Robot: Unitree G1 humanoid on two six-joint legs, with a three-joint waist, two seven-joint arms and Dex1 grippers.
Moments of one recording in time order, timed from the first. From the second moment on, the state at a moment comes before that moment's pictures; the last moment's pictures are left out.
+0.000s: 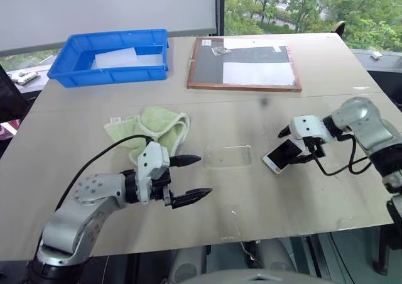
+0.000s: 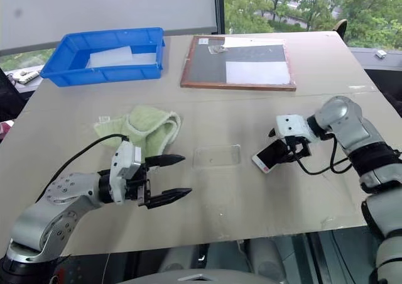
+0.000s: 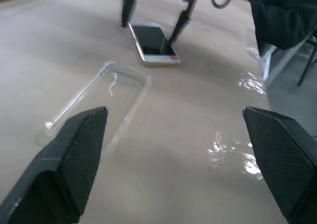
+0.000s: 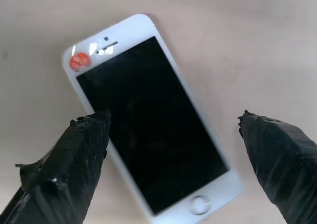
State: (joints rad) left arm 0.08 0.70 0.12 -0.62 -0.59 0.57 -0.98; right arm -0.91 -0.77 0.49 0.63 -0.06 -0.22 1.48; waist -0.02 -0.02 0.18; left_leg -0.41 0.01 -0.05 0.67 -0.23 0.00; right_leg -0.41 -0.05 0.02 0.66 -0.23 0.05
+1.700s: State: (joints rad) left arm 0.12 0.73 0.14 -0.57 -0.62 0.50 -0.92; right arm -0.61 -0.74 0.26 0.21 0.10 0.30 1.36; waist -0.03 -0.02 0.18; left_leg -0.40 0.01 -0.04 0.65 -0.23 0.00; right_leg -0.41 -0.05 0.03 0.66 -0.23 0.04
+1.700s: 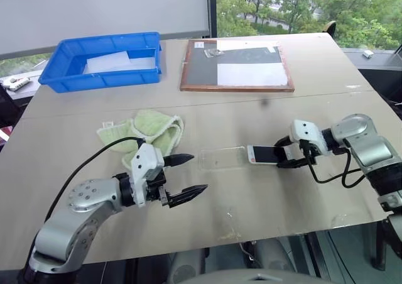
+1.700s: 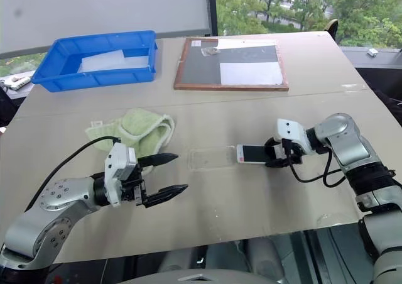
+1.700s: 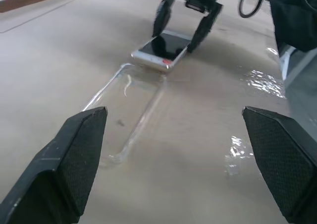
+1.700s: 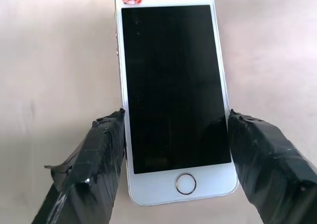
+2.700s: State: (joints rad) left arm 0.04 0.76 0.12 -0.30 -0.54 0.38 -1.08; right arm -0.81 -0.65 0.63 -0.14 -0.19 0.59 1.19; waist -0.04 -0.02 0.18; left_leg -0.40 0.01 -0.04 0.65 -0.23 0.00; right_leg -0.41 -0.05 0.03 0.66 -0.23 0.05
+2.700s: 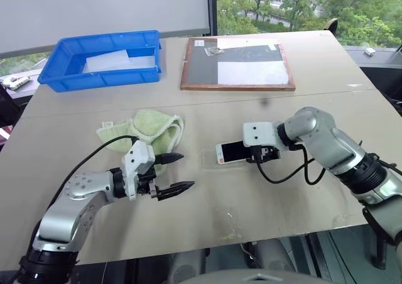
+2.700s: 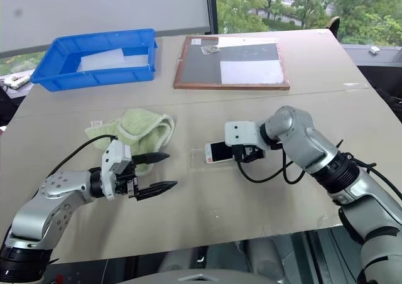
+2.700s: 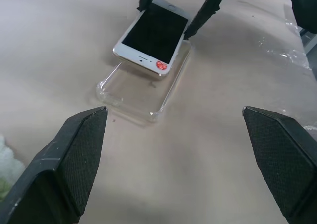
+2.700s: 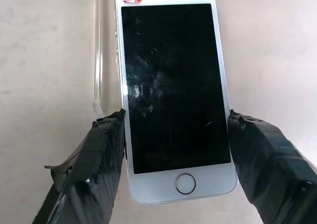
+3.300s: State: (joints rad) left arm 0.03 0.76 0.11 -0.29 -0.52 0.37 -1.09; right arm -0.82 -0.57 0.66 -0.27 -0.25 0.88 1.21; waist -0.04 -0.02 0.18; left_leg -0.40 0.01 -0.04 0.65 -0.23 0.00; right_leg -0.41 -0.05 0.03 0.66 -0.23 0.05
